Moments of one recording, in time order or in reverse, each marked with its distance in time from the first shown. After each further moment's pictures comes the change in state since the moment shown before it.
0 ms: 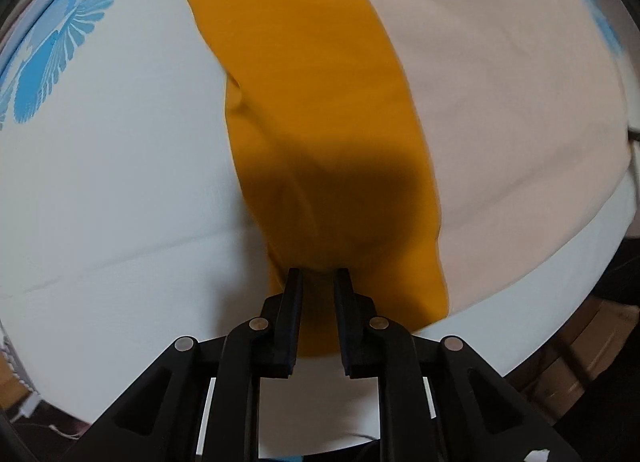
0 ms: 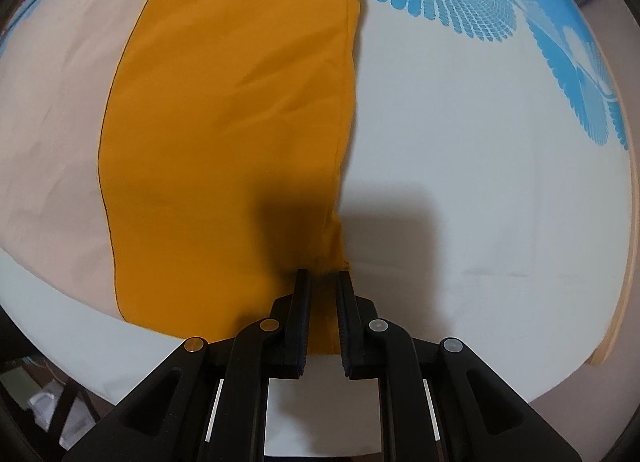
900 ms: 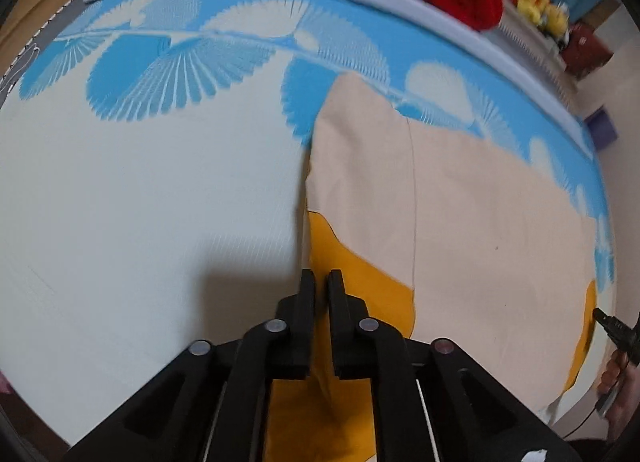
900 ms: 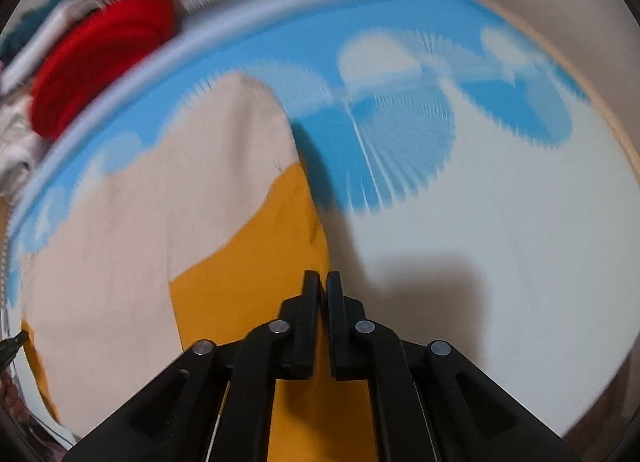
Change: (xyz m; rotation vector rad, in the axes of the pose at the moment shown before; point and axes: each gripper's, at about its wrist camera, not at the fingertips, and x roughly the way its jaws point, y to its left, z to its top) left arm -0.075 0.070 0.062 -0.548 -0.394 -0.125; right arm -0.064 -0.039 0.088 0.494 -0.335 0.133
